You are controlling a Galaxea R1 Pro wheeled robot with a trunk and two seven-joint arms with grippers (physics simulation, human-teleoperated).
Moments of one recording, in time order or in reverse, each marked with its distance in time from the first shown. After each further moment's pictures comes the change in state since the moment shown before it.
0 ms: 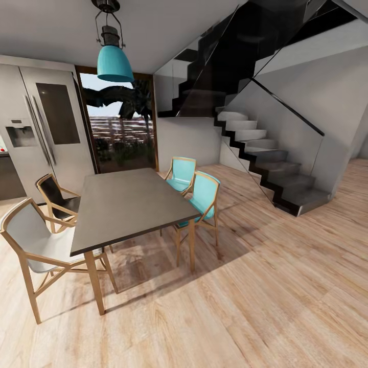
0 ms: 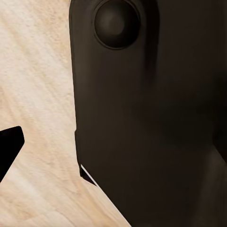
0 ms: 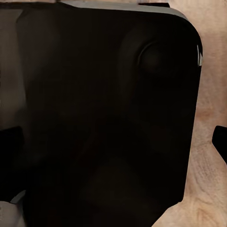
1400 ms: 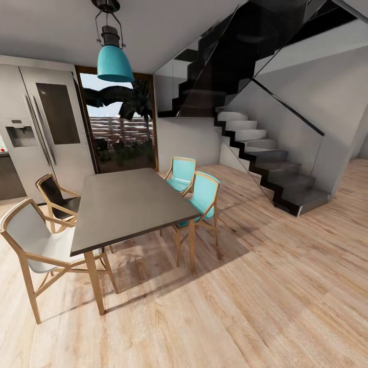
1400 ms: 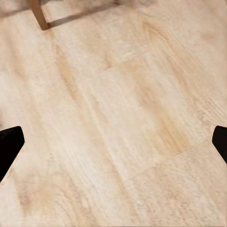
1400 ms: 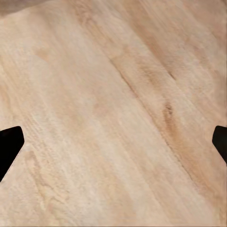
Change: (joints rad) left arm -0.002 0.036 0.028 -0.536 0.006 -0.267 0.006; right arm 0.000 -0.025 -0.001 -0.544 0.004 -0.245 -0.094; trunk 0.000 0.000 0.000
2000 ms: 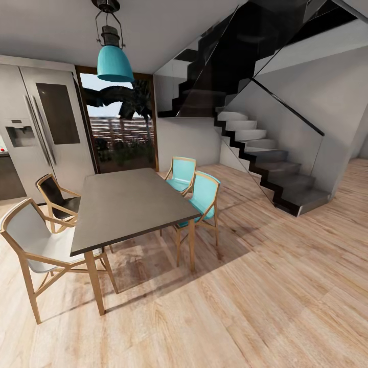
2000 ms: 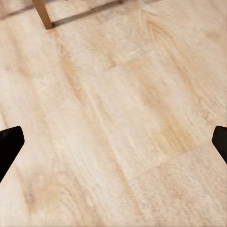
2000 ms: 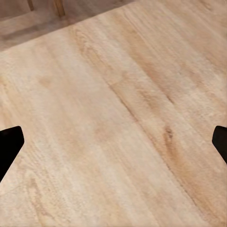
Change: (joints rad) left arm -0.001 0.011 0.004 0.007 0.002 -0.002 0.000; right arm 0.000 0.003 0.000 -0.023 -0.008 -0.088 -0.006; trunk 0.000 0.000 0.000
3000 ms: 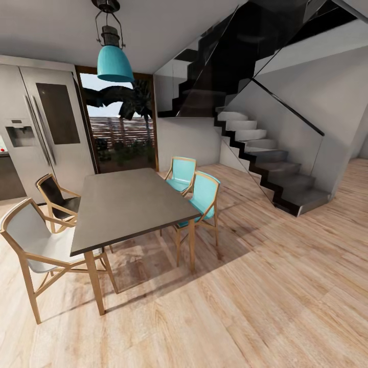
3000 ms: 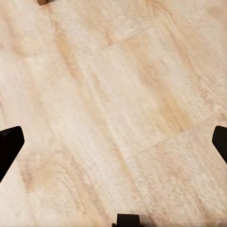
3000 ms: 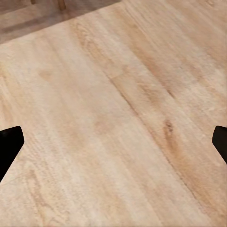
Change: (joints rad) left arm 0.000 -0.007 -0.002 0.071 -0.001 -0.002 -0.003; right arm 0.000 -0.001 0.003 0.089 0.007 -0.084 0.001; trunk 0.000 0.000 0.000
